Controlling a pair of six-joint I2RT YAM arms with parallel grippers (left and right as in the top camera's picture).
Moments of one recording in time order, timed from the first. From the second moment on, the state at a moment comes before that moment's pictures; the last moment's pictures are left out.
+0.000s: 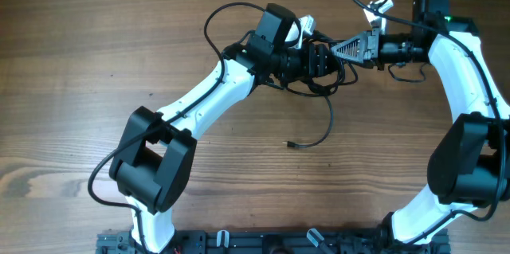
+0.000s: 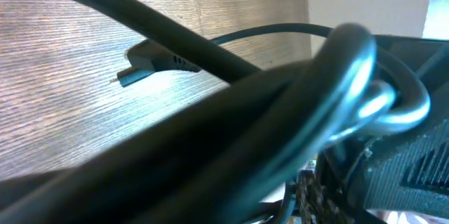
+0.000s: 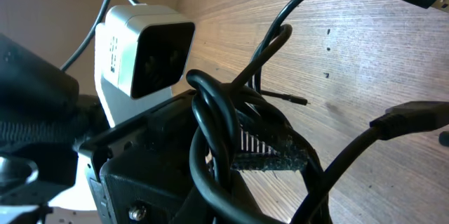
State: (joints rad) left arm -0.60 1.96 1.47 -0.25 0.66 -0.73; right arm -0.10 1.87 1.48 -1.01 -1.14 -0.06
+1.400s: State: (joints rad) left arm -0.62 1.97 1.46 -0.25 0.58 -0.71; right arm 0.01 1.87 1.49 -0.85 -1.00 0.24
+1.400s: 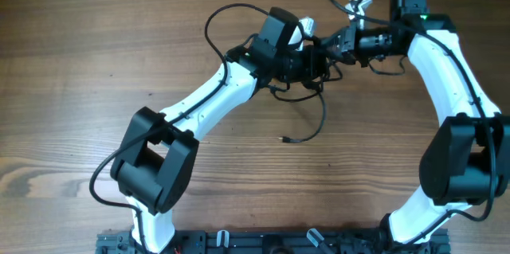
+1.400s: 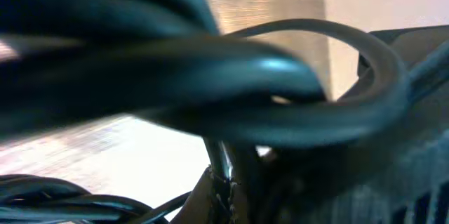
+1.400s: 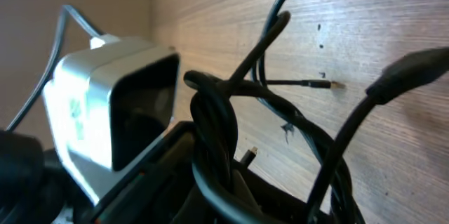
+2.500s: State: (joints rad) left arm -0.56 1.67 1.49 -0.92 0.86 0.28; right arm 0.01 1.87 1.48 -0.41 -0.94 0.81
